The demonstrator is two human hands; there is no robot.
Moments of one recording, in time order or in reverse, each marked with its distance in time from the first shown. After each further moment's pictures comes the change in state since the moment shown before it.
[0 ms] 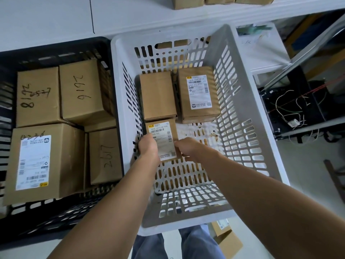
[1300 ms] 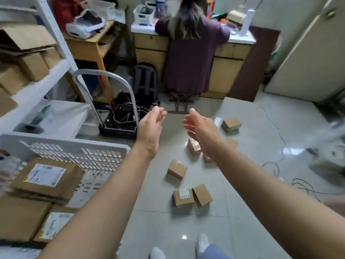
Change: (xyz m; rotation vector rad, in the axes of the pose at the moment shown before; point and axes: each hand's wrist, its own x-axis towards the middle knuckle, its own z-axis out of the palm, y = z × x) left_hand -0.353 -0.141 0.013 0.672 -1.599 0.499; right_hand -0.358 0.262 -0.005 1.374 1.297 -0.334
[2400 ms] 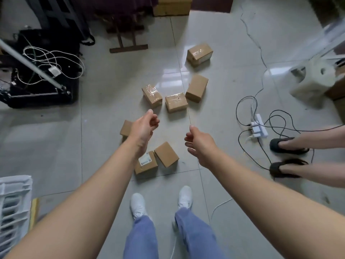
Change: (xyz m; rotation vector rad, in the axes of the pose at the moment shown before) left_hand 0.145 -0.350 0.176 0.421 -0.058 -0.492; right_hand 0.171 0.281 -0.268 0.116 0.249 0.687
